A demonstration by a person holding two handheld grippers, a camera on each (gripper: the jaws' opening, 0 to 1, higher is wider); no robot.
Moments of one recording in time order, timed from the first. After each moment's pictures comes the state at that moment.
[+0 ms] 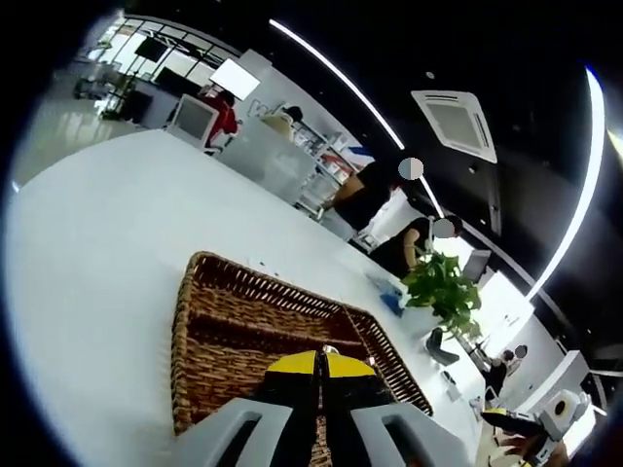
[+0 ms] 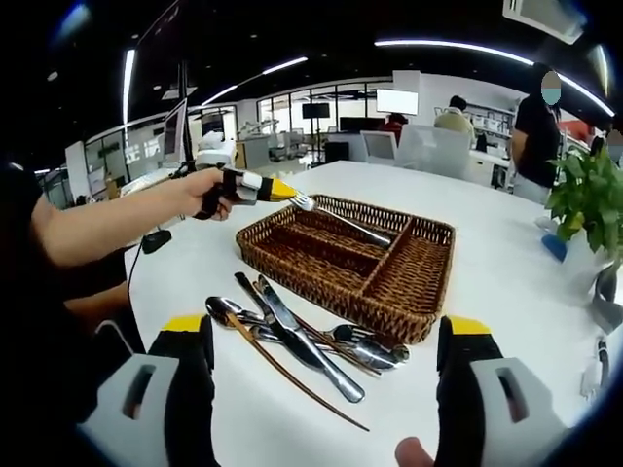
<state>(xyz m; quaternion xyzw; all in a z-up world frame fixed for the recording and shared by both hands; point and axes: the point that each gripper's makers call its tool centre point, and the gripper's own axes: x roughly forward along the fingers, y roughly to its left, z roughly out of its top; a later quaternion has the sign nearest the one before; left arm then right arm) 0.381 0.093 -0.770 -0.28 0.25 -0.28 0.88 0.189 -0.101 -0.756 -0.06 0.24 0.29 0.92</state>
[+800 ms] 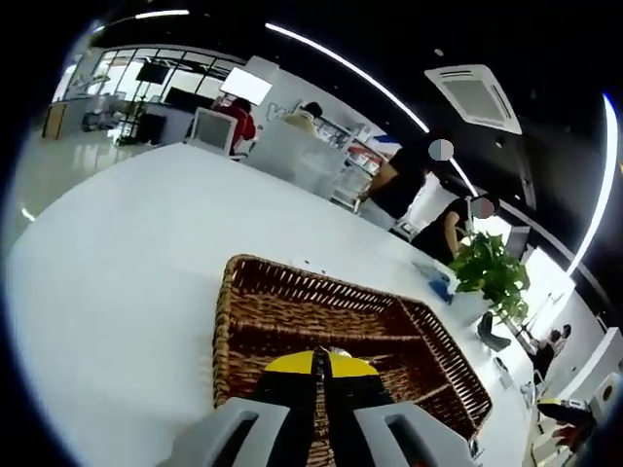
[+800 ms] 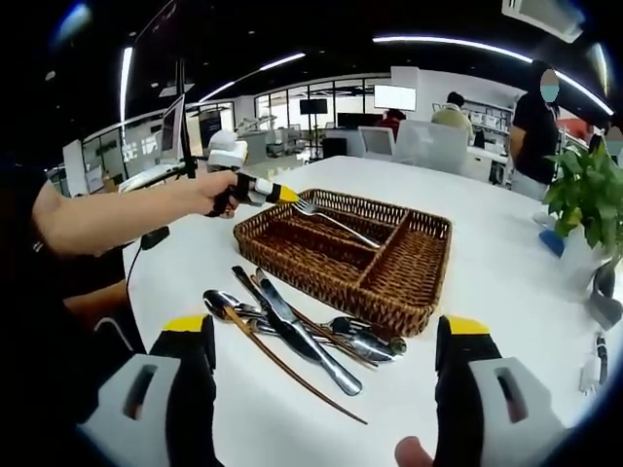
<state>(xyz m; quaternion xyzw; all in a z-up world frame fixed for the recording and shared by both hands) 0.405 0.111 -0.800 -0.19 0.27 -0.20 0.92 0.188 -0.104 -0.761 -0.06 0.25 0.29 0.92</state>
